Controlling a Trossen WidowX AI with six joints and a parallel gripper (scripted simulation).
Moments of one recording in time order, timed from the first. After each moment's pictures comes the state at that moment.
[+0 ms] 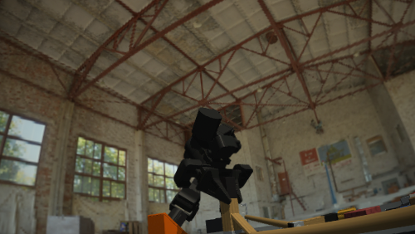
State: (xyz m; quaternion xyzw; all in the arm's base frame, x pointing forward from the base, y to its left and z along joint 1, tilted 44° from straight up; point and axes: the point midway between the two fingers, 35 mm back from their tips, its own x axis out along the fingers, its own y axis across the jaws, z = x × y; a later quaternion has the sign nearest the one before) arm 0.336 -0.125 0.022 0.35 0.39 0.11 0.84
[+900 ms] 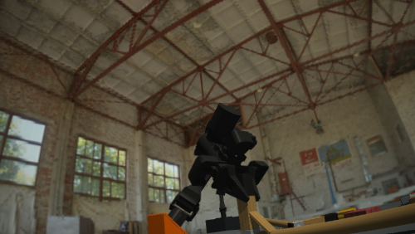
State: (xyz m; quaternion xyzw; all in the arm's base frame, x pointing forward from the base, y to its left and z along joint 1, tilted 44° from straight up) arm 0.374 -0.120 0.030 0.35 0.39 0.11 0.84
